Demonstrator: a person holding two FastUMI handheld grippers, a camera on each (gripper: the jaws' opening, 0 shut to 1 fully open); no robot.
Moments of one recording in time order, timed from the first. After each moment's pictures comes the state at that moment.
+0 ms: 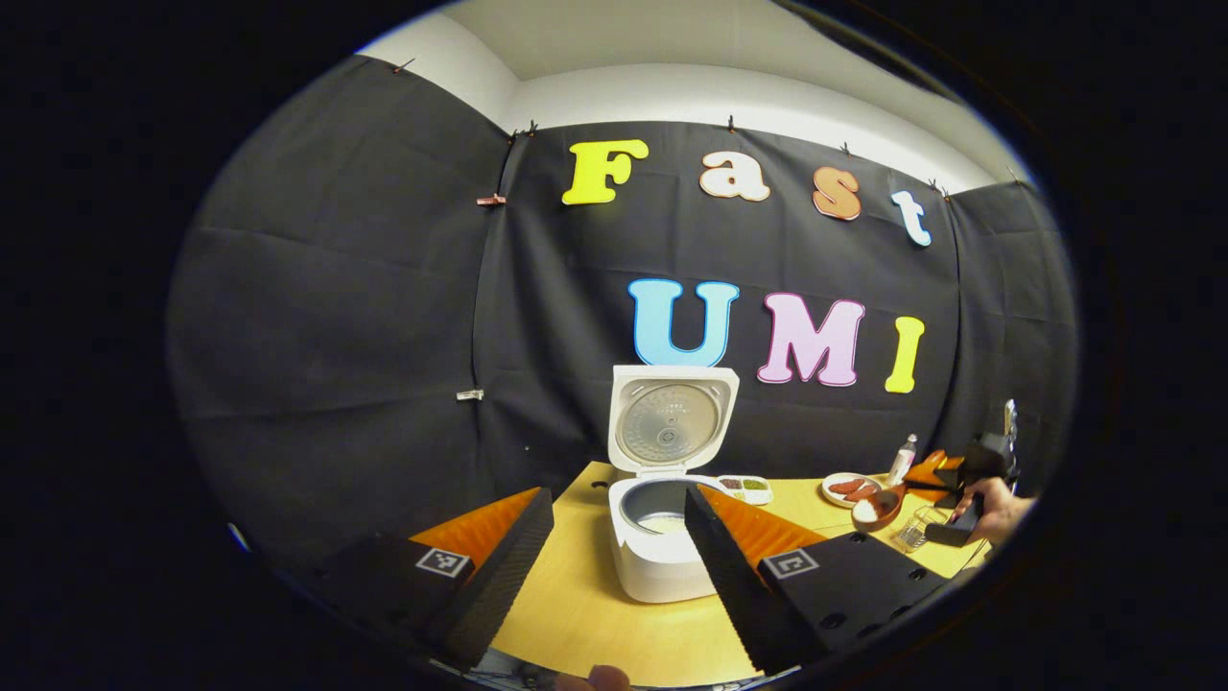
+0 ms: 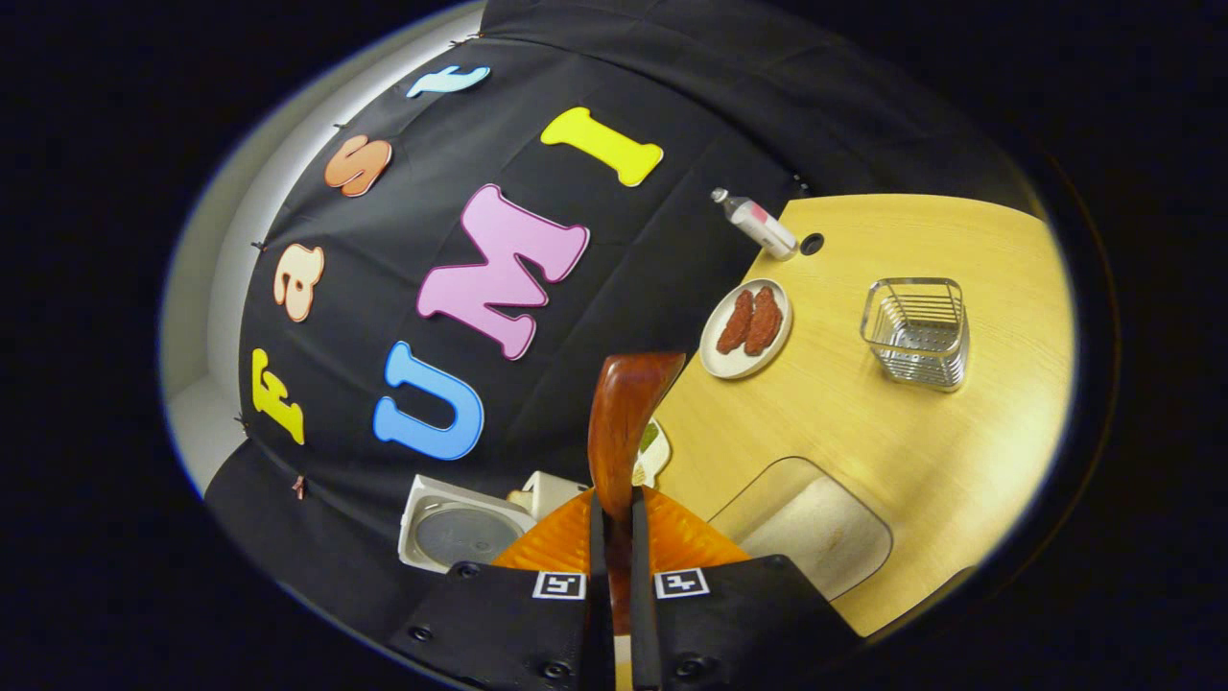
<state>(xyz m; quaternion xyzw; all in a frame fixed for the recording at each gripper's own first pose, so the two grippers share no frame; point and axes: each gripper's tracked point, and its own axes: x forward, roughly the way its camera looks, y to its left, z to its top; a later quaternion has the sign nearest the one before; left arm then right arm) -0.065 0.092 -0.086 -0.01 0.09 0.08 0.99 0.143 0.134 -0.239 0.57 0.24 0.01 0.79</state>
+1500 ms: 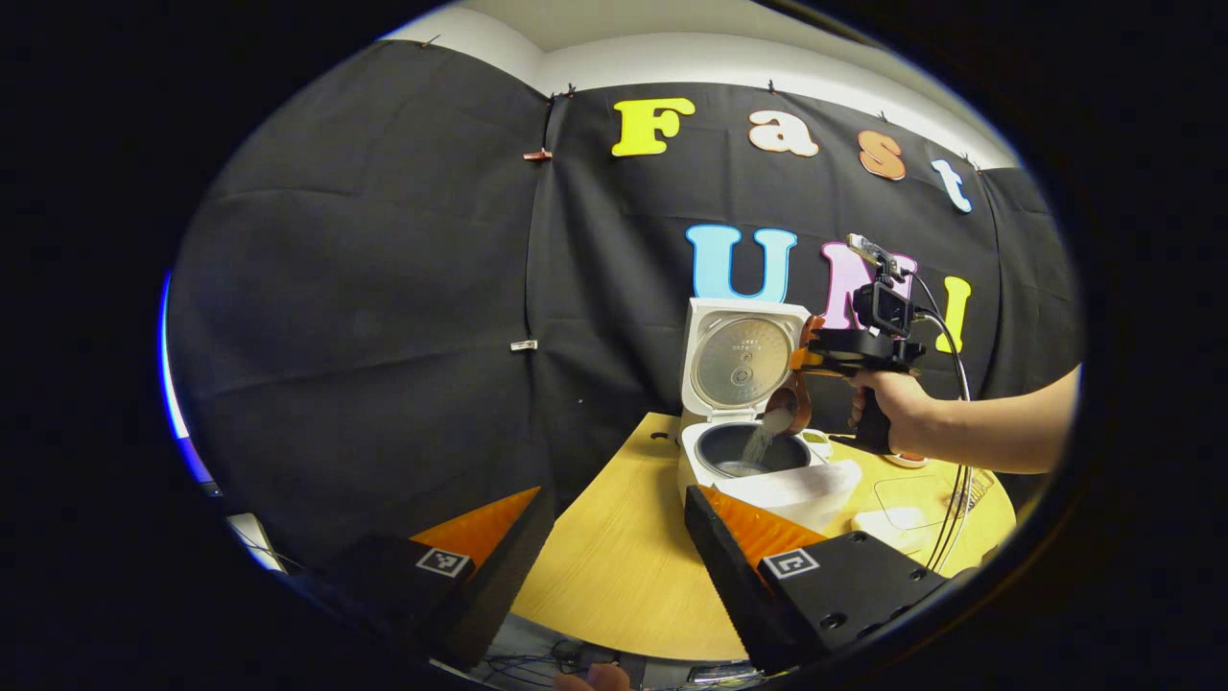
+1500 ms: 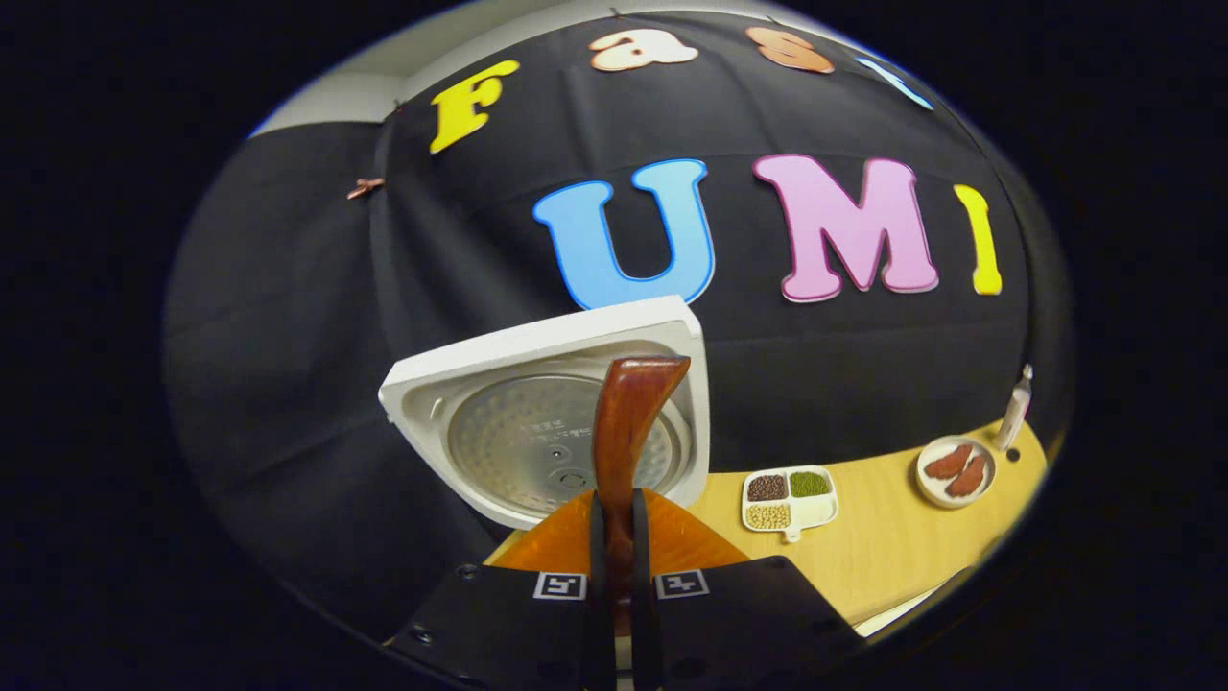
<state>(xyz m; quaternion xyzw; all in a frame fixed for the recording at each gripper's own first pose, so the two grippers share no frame) -0.098 0.139 -0.122 -0.01 0.17 0.14 0.98 0.239 0.464 -0.160 0.15 0.19 0.23 0.94</state>
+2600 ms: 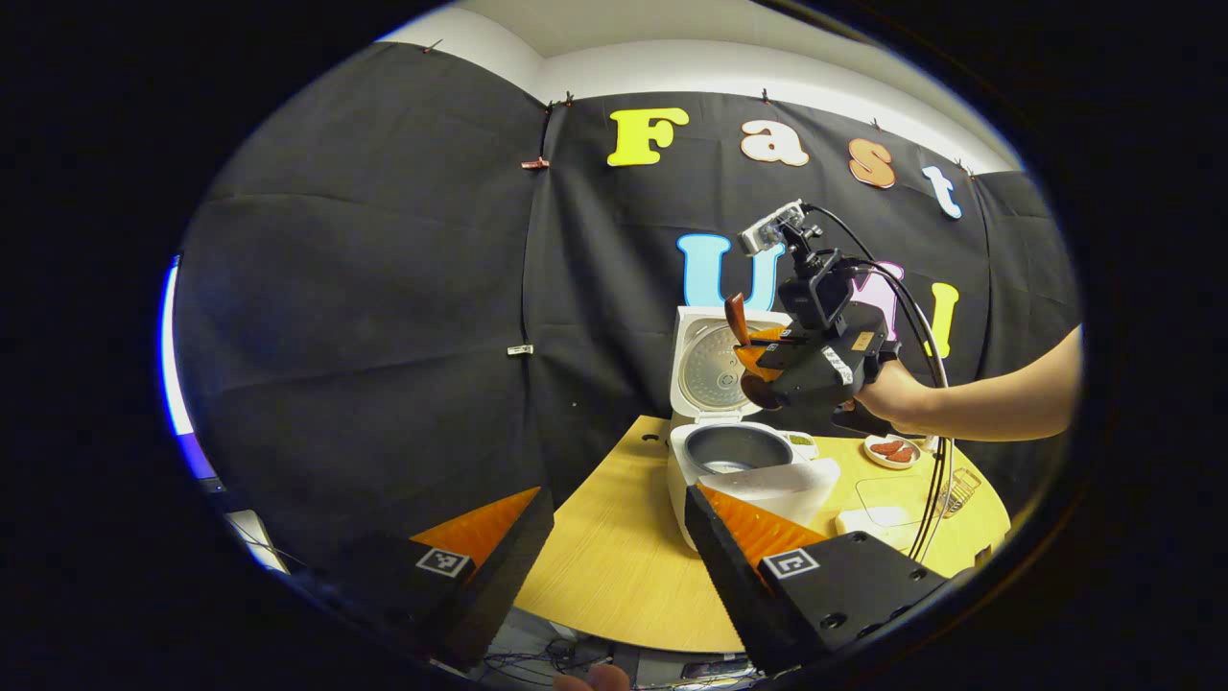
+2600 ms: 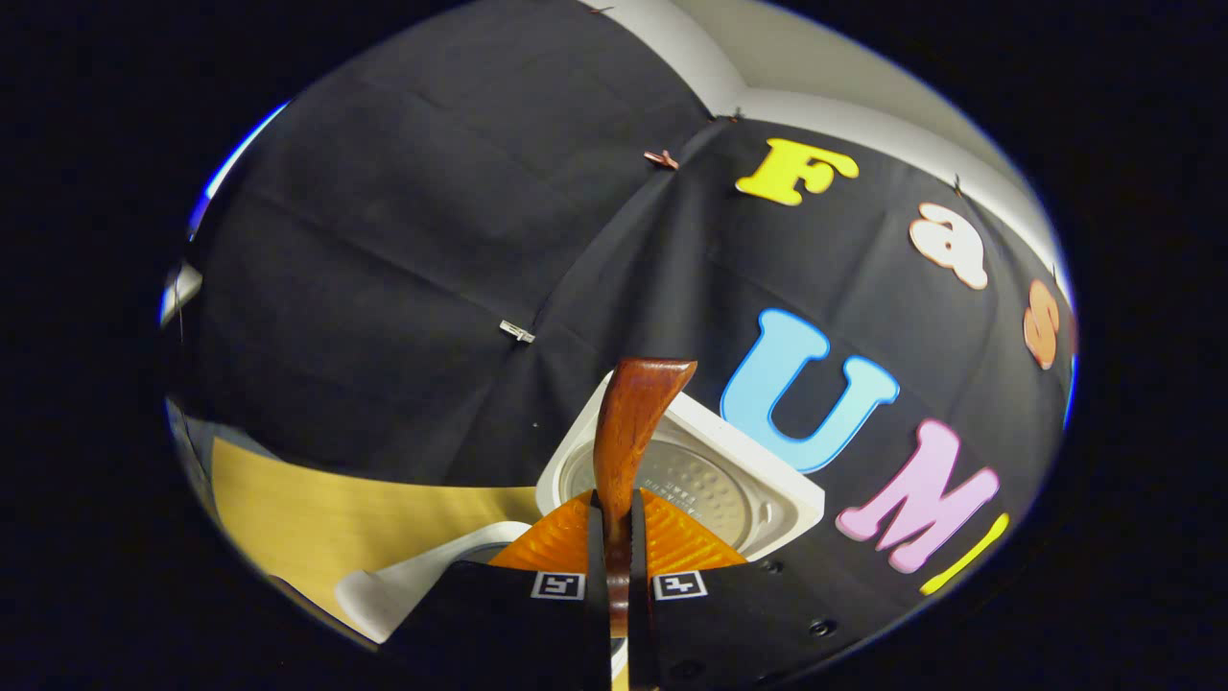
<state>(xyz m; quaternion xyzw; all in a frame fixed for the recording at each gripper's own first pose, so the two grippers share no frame) -0.136 0.124 -0.119 -0.01 0.15 0.14 0.98 0.174 0.509 -0.105 -0.13 0.01 0.40 0.91</state>
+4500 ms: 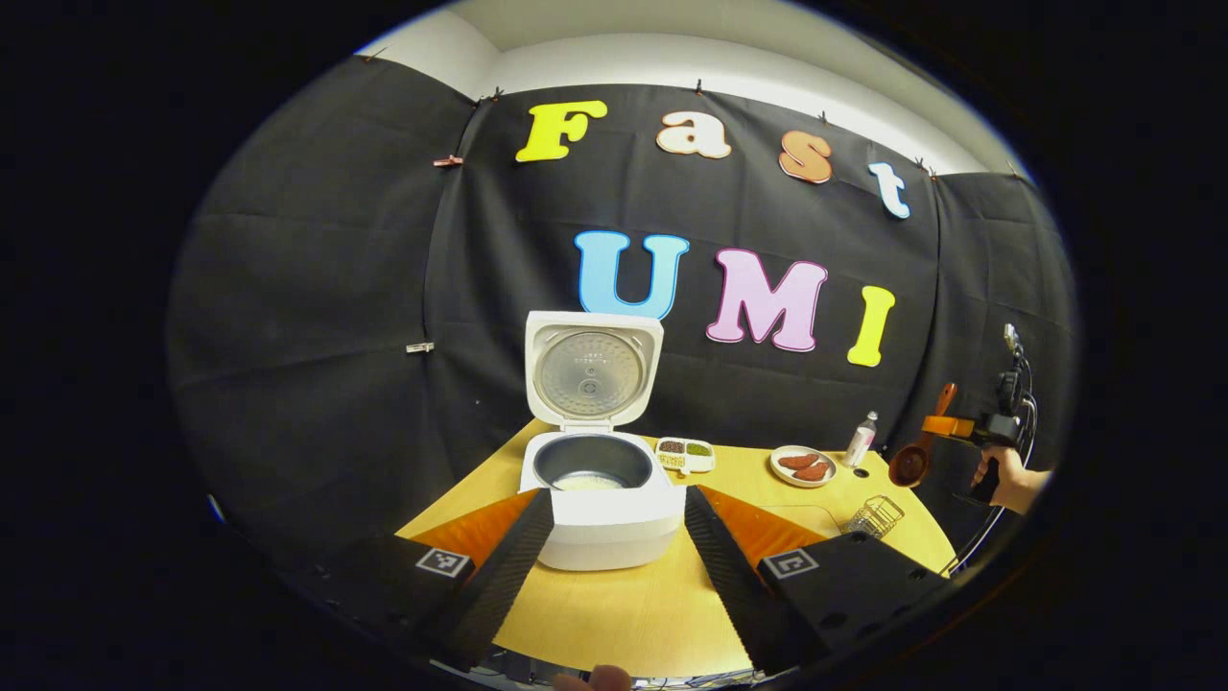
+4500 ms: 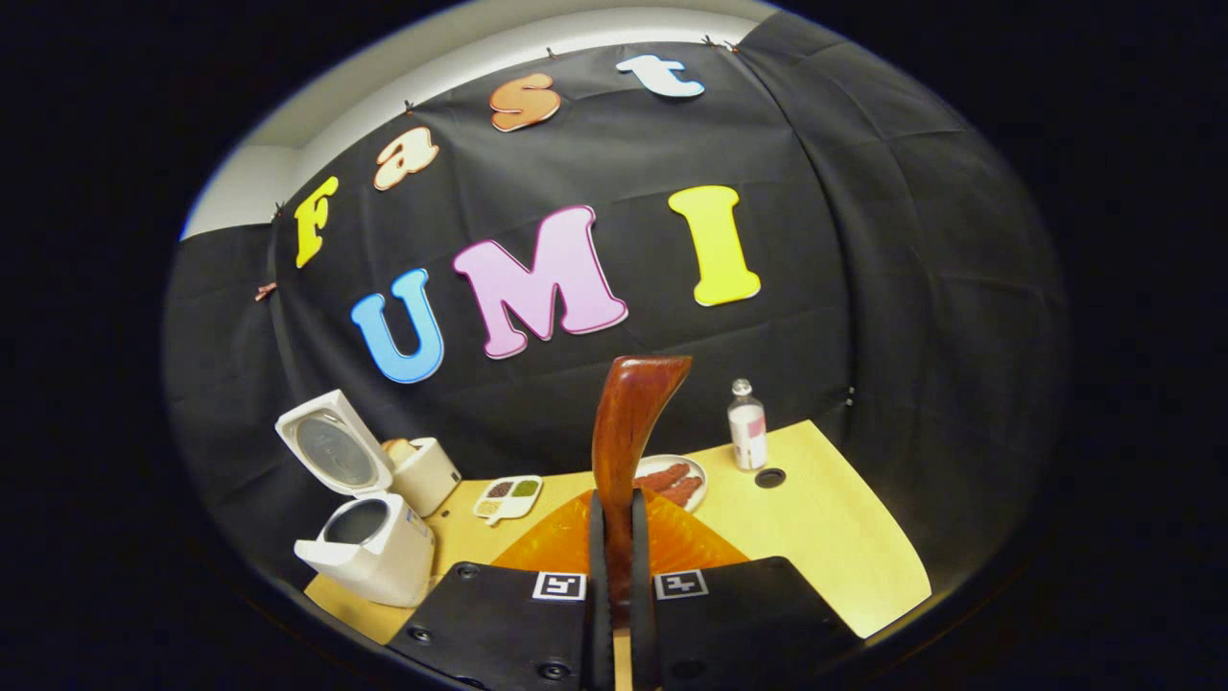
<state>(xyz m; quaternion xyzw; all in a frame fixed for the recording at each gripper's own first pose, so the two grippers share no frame) -0.051 -0.068 -0.105 -0.03 0.16 0.05 0.98 0.192 -0.093 -0.273 0.23 0.19 0.08 0.95</state>
